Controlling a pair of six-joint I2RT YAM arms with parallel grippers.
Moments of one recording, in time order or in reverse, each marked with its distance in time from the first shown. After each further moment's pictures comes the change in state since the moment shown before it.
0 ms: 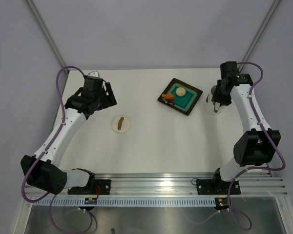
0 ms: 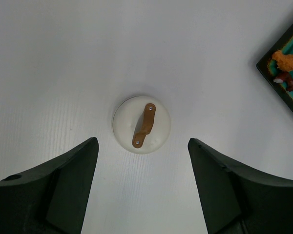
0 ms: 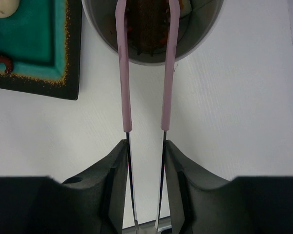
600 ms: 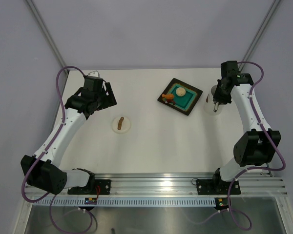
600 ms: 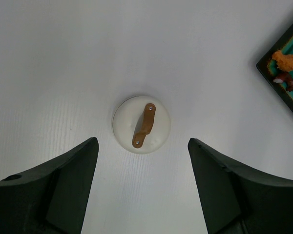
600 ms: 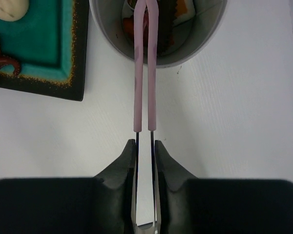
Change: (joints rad) left arm 0.000 0.000 0.000 0.000 0.000 0.000; right arm -0.001 -0.002 0.004 0.005 -0.008 -0.001
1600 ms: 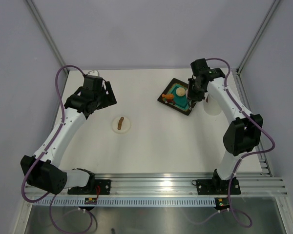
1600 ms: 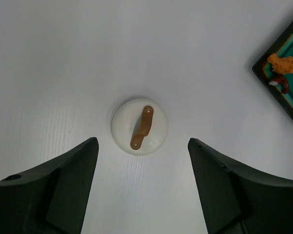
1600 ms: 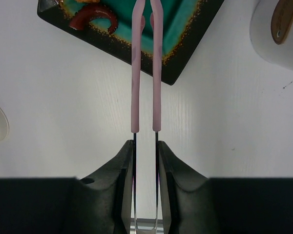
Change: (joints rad) left arm 0.000 0.002 0.016 -0.001 -0.001 -0.001; right arm 0.262 0.179 0.159 0.002 -0.130 0.026
